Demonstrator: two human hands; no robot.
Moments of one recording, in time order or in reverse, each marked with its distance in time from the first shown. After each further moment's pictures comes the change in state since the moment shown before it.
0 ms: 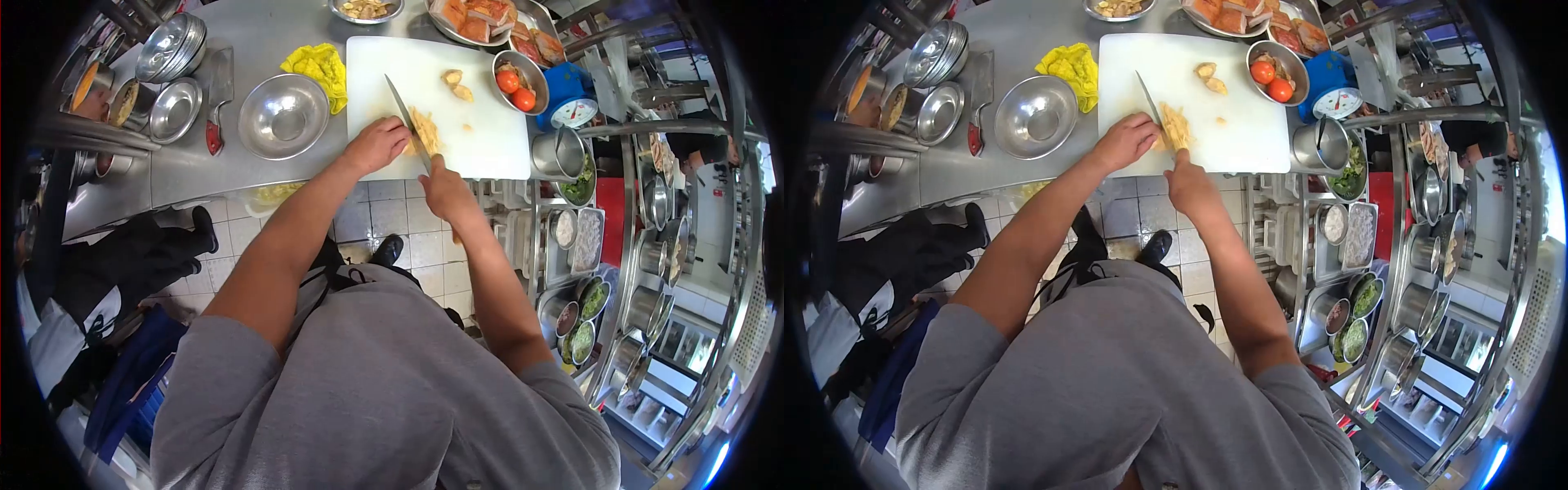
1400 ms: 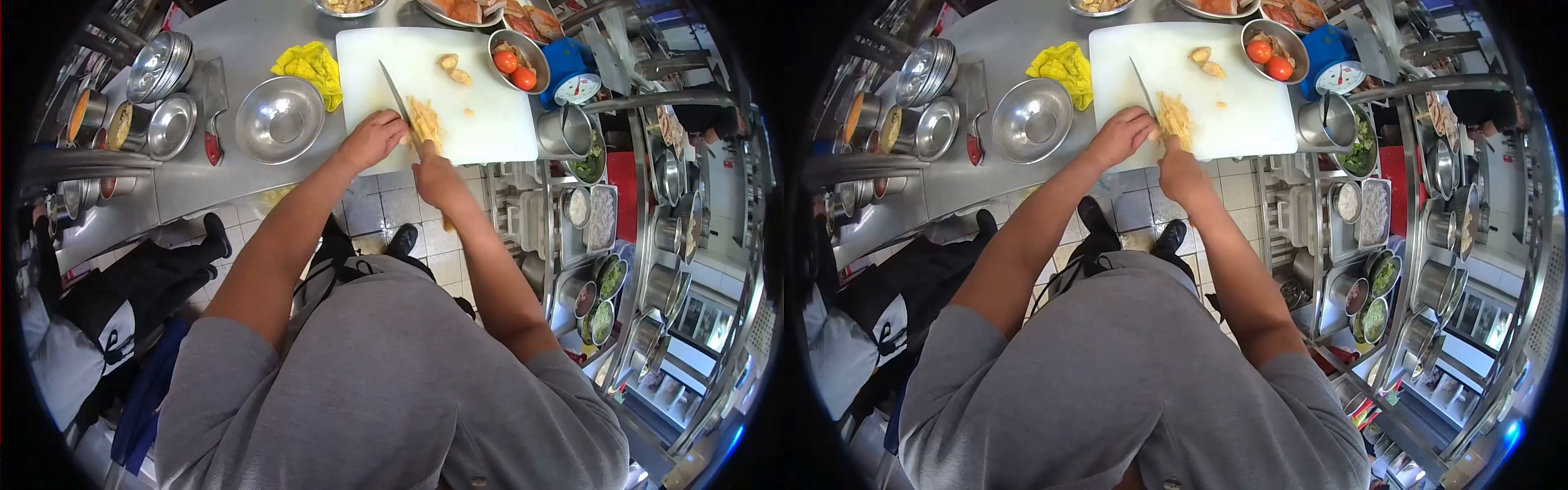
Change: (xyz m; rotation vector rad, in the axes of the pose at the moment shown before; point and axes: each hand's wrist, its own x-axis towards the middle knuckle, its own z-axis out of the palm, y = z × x) left_hand -0.003 -0.009 -0.005 -0.030 -0.001 0.098; right_hand 0.013 -0.004 0.020 0.108 0.005 0.013
